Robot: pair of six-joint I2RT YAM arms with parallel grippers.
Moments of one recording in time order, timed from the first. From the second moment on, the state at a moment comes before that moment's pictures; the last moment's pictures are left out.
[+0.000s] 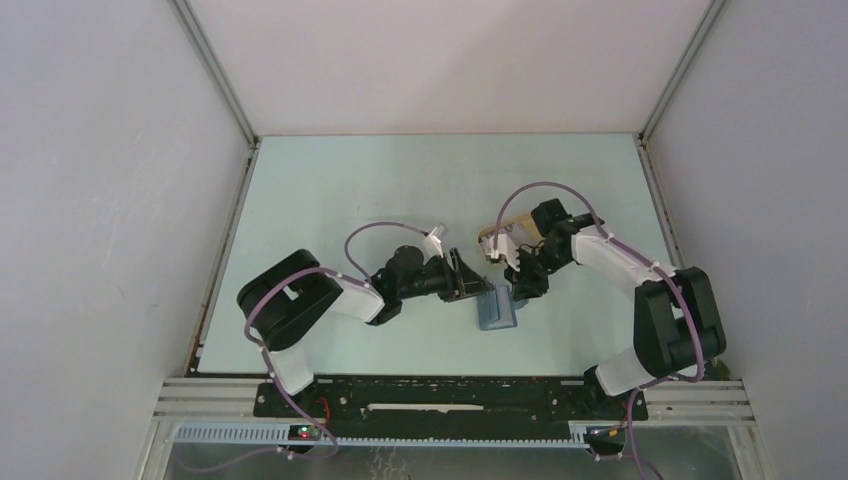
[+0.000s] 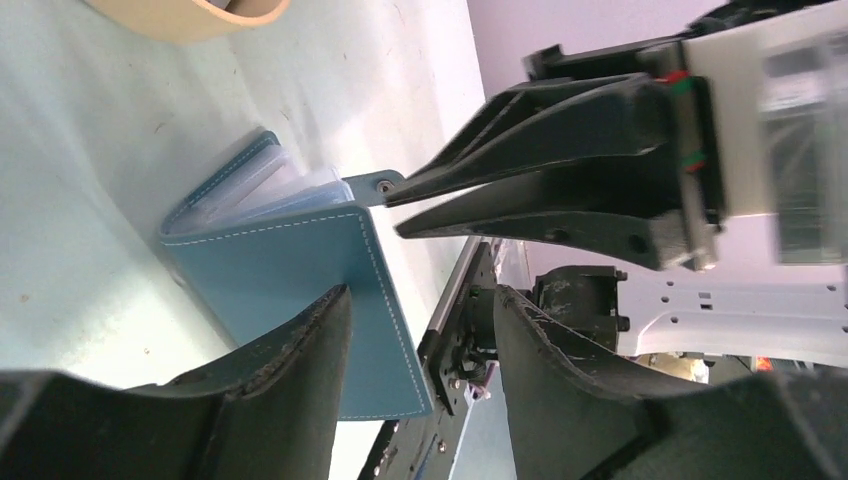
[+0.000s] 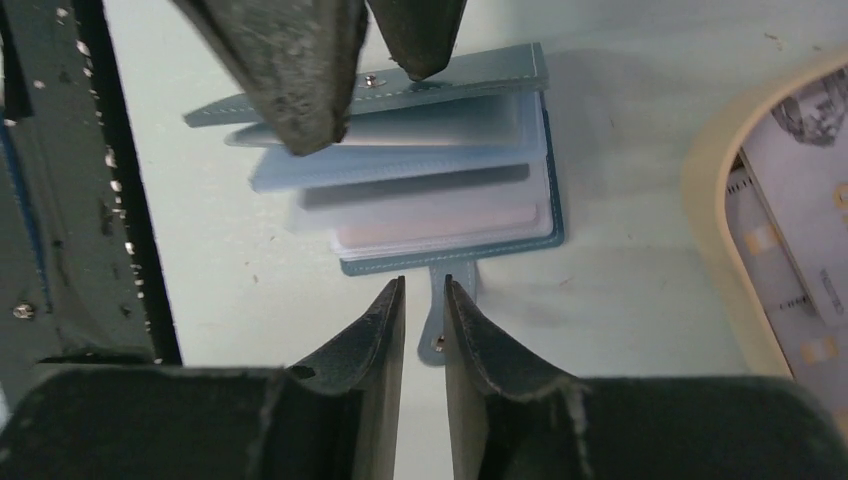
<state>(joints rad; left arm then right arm) -0.83 1.76 0.60 0.92 0.41 -1.13 0.34 1.52 0.96 -0.84 -0.64 -1.06</state>
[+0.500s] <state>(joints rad) -0.85 1.87 0.71 0.85 0.42 -1.12 0.11 1.31 1.00 -0.96 -0.79 -1.06</state>
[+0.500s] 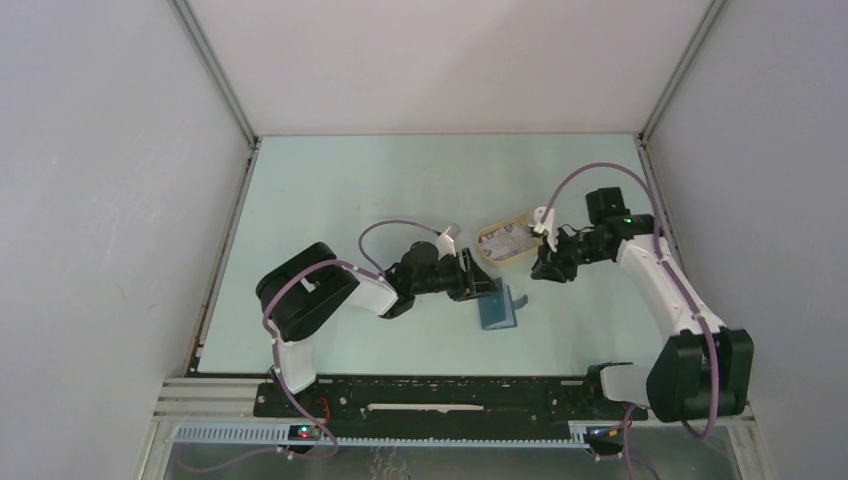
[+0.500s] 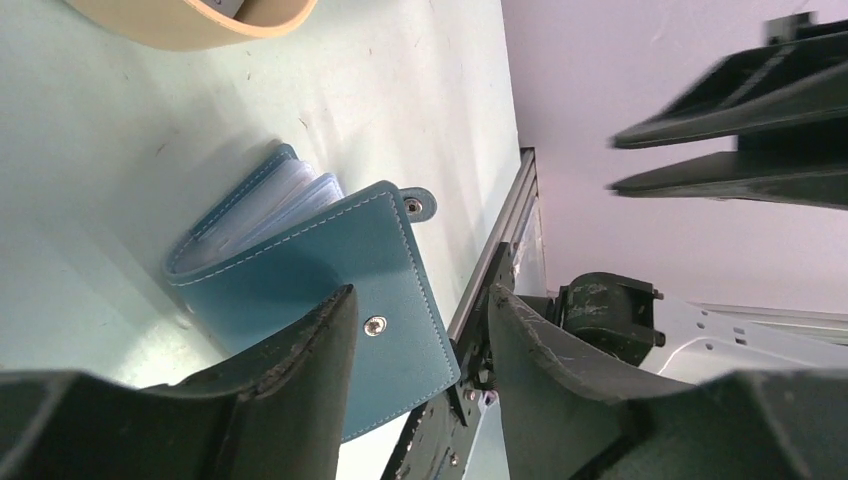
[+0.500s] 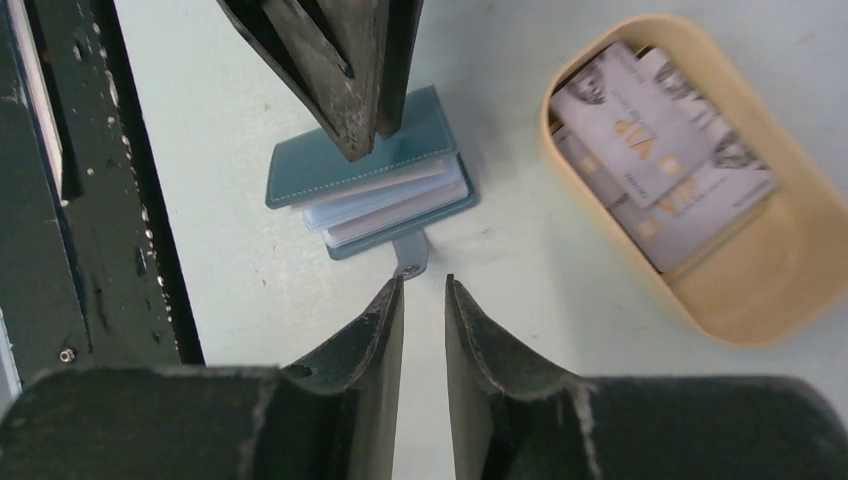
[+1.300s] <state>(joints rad) -0.89 1.93 0.85 0.58 0.31 -0.96 0.38 1.29 0.79 -0.82 -0.79 -1.03</state>
